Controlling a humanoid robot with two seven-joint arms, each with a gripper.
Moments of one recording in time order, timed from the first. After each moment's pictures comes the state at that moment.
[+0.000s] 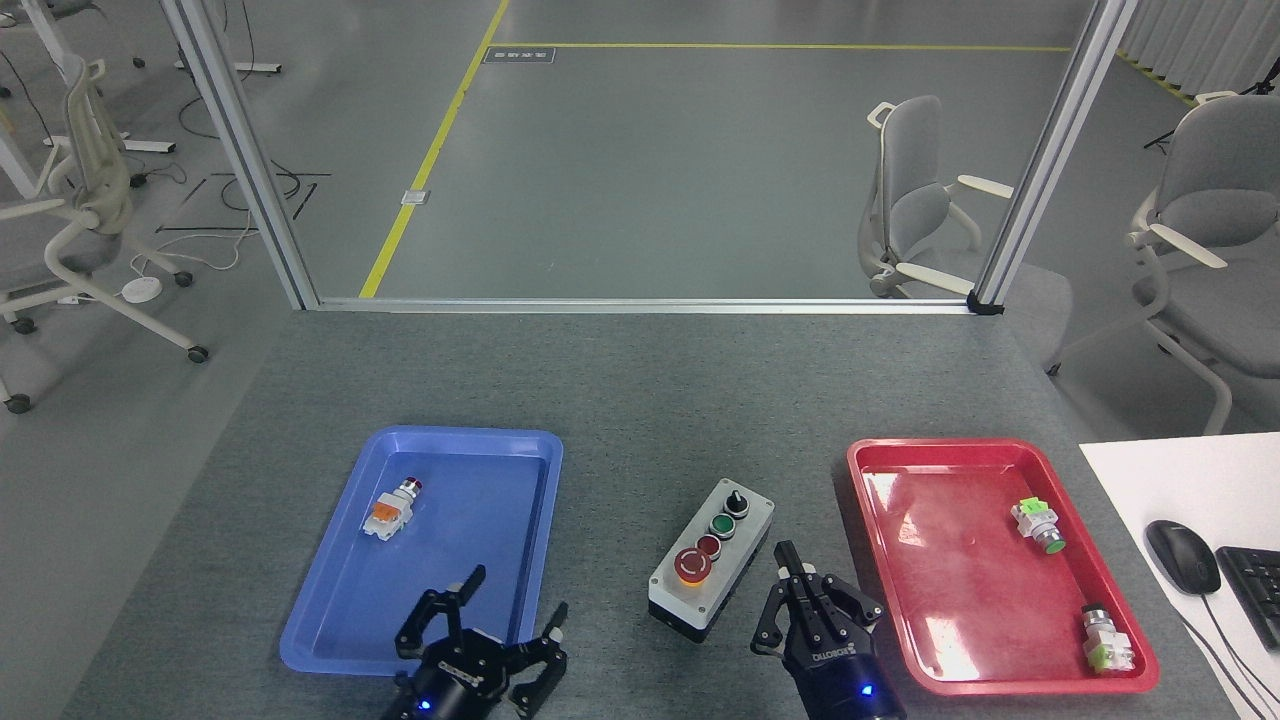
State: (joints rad) left arm -0.06 0.30 -0.48 -1.49 -1.26 0.06 0.19; right arm 0.02 0.10 0.10 -1.42 1.52 -0.18 -0.16
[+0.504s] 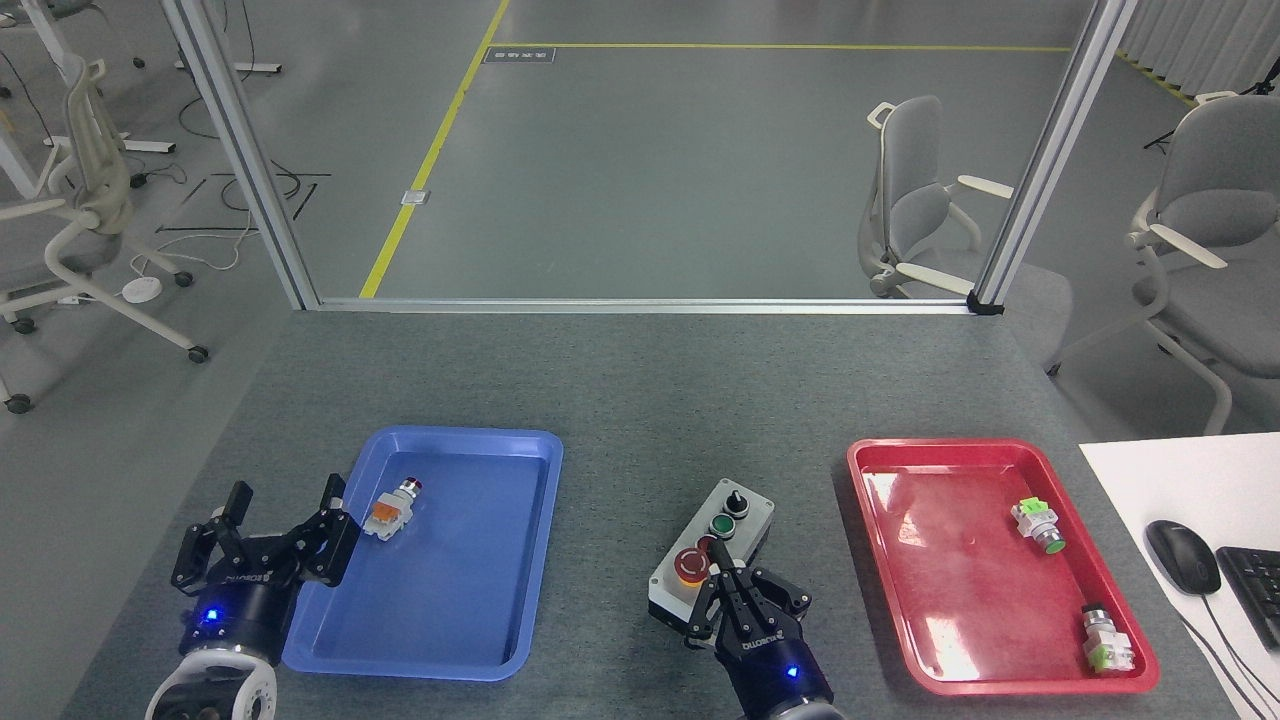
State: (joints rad) left arm -0.09 0.28 0.00 -1.44 -1.12 0.00 0.18; right arm -0.07 0.14 0.22 -1.29 1.52 -0.10 -0.14
